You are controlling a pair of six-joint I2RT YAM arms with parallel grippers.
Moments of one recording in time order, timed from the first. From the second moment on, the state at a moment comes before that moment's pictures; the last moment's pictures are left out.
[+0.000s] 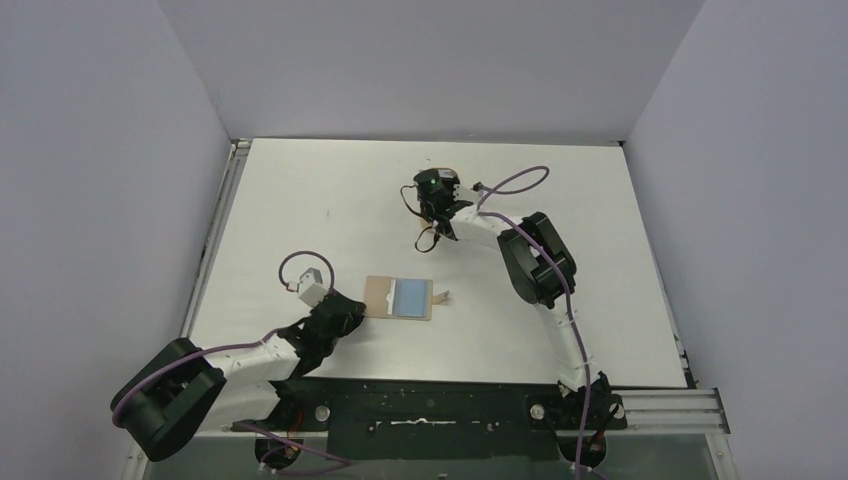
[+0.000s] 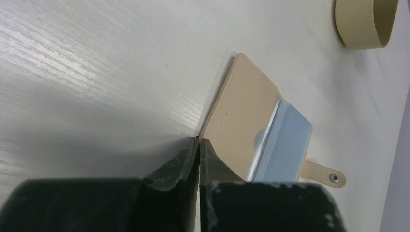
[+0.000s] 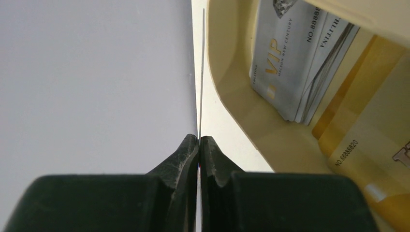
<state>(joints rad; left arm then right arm) -0.73 1.15 0.15 0.32 -0.47 -1.23 0.62 2.31 1.65 0.13 0.60 1.88</state>
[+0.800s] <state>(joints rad) -0.73 1.14 0.15 0.31 -0.47 -1.23 0.61 2.35 1.65 0.14 0.59 1.96</state>
